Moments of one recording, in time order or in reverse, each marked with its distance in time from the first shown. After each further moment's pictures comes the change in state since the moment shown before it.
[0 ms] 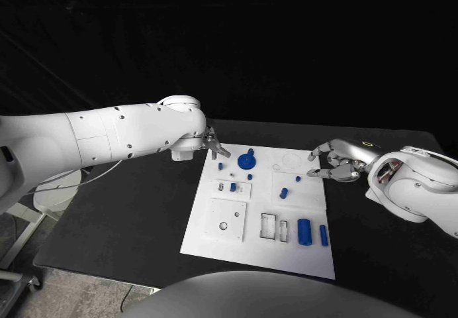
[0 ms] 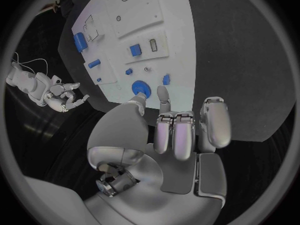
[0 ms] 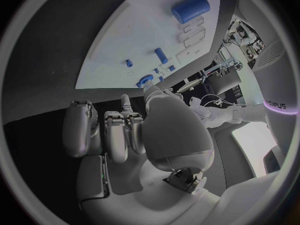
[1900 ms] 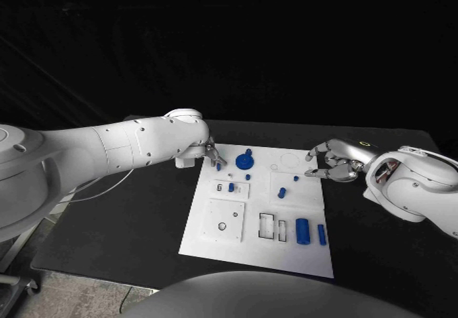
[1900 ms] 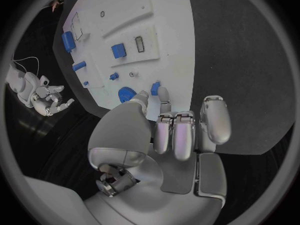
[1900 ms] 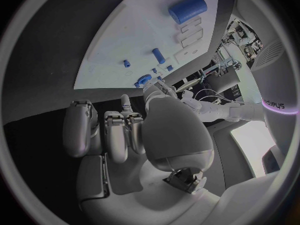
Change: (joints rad) left arm -0.083 0.113 -0.002 -0.214 0.005 0.023 0.067; left_hand 0.060 0.008 -0.025 0.008 0.052 -0.032 0.007 -0.014 0.017 0.004 -0.003 0.000 0.000 0.000 0.000 0.000 -0.001 0.000 -0.015 0.007 -0.029 0.000; right arm -0.002 -0.009 0.000 0.013 0.001 -0.003 0.008; right_hand 0.004 0.004 0.000 0.000 0.004 0.000 0.000 0.000 -0.002 0.000 0.000 0.000 0.000 0.000 0.000 0.000 0.000 0.000 0.000 0.000 0.000 0.000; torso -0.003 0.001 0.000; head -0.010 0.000
